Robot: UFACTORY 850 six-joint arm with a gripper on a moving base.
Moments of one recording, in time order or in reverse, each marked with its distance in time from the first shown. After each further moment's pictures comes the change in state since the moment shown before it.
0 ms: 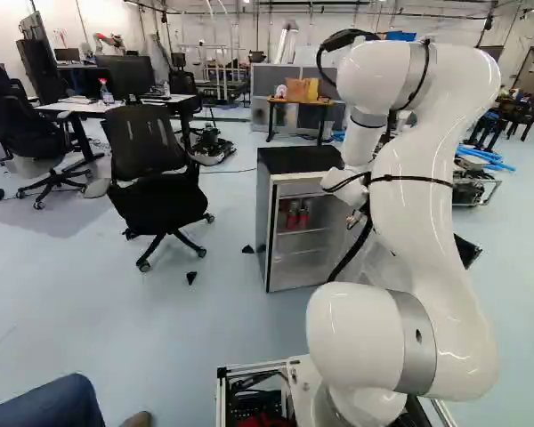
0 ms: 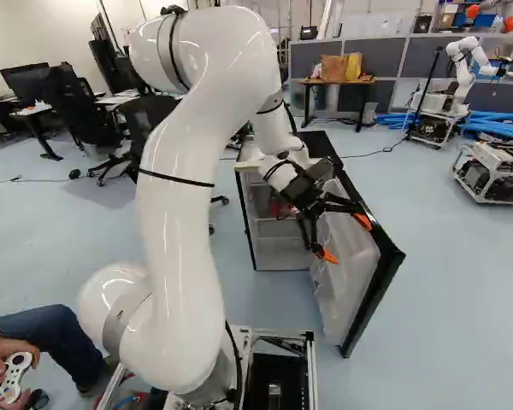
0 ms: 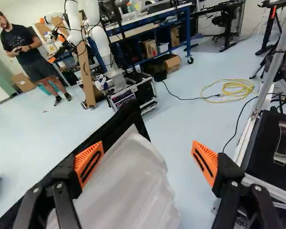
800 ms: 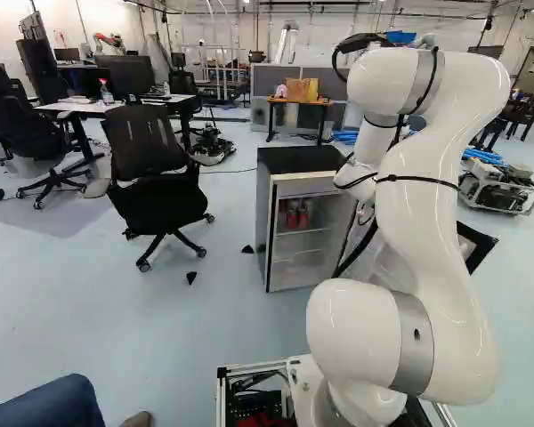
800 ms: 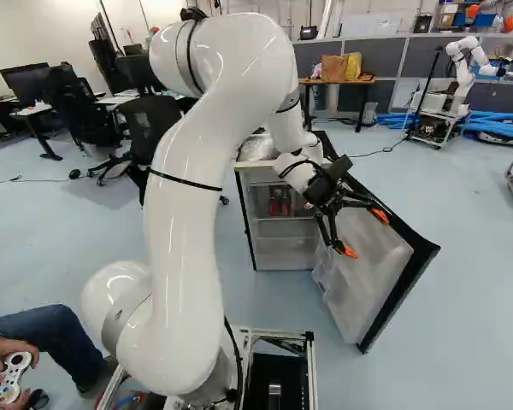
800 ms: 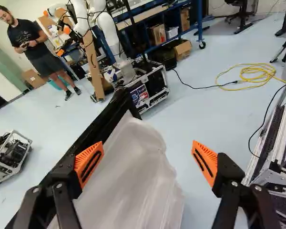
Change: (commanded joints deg) arm -3.3 -0.9 -2.5 -7.3 -4.3 0.0
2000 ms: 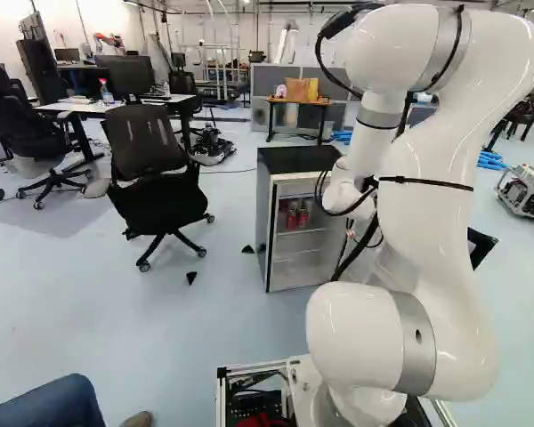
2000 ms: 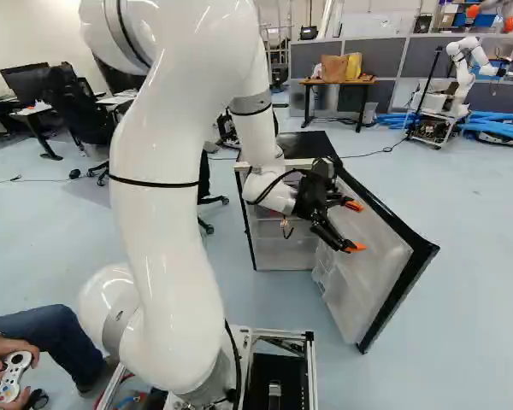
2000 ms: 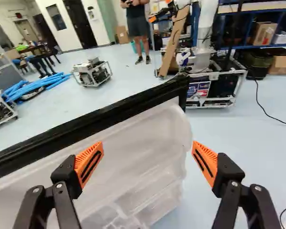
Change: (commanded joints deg) arm 4.8 11.8 22.7 -33.7 -7.5 0.0
